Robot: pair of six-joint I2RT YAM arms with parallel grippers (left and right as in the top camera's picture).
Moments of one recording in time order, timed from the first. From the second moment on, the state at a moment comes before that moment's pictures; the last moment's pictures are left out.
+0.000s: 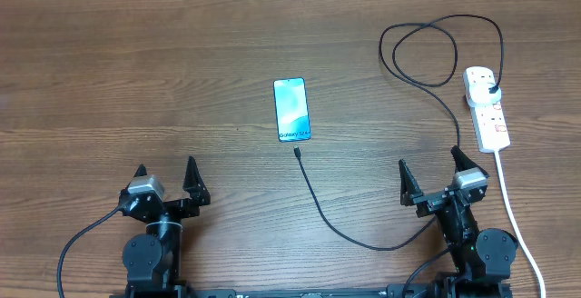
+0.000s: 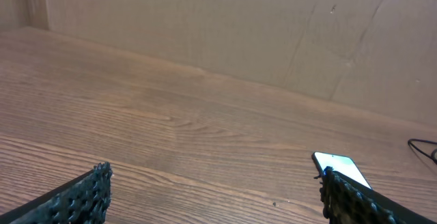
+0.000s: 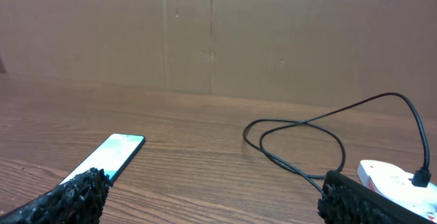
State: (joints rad) left arm 0.02 0.02 0.01 -0.08 -0.06 -0.25; right arm -0.06 0.01 0.02 -0.01 -0.30 -0.01
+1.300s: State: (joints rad) left arm 0.02 0.02 0.01 -0.06 -0.06 -0.25; right arm -0.06 0.01 0.02 -0.01 -0.30 -0.01
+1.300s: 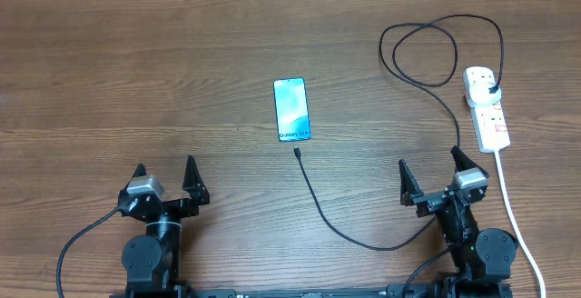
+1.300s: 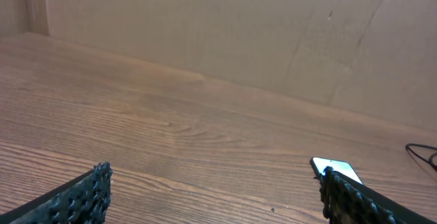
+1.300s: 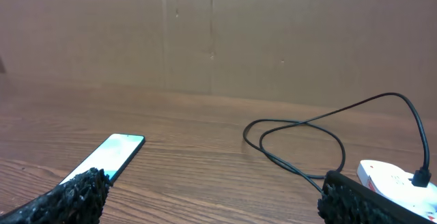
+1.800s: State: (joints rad) left arm 0.02 0.07 0.31 -0.49 0.10 -0.25; right arm -0.06 0.01 0.02 -0.01 -0.30 -0.01
